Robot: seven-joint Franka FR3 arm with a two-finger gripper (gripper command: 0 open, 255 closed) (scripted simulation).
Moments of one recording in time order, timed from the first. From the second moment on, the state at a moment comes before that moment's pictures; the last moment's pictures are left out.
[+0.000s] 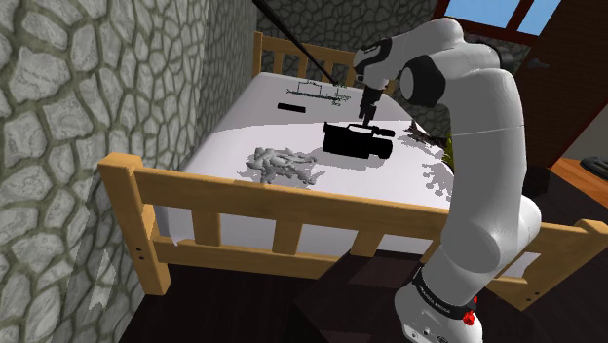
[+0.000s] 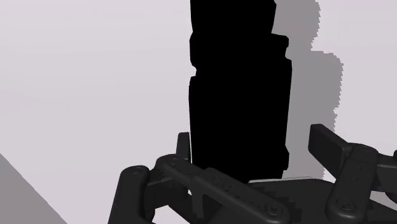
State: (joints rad) arm -0.22 0.59 -0.60 -1.41 0.35 1.93 -1.63
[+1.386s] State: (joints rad) arm -0.22 0.61 -0.59 -1.43 0.36 1.97 -1.64
